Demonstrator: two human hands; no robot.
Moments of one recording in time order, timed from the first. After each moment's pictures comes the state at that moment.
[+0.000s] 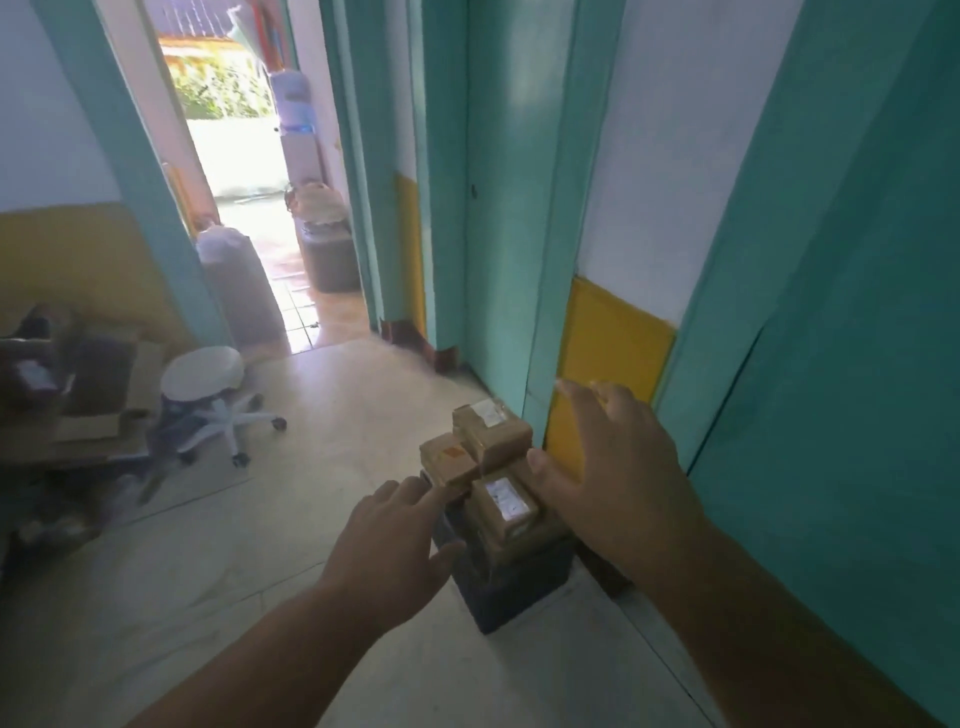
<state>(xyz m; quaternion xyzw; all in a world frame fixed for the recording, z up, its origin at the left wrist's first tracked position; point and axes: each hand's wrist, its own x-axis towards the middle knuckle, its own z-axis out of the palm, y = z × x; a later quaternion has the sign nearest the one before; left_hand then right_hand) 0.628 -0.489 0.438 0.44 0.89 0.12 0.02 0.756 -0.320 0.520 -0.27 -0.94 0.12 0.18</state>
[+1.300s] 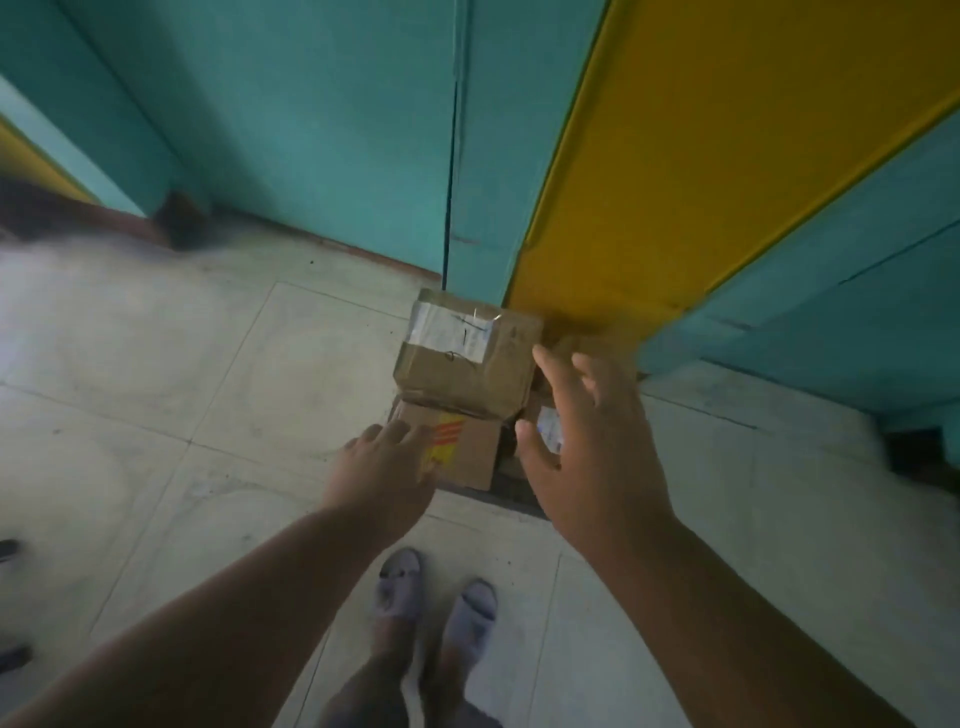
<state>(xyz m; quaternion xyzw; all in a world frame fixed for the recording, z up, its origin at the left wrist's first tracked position) 0.038 -0.161 0.117 0.69 0.68 -0.03 0.25 0.235 -0.140 0.209 -0.64 -0.75 0.16 0.09</state>
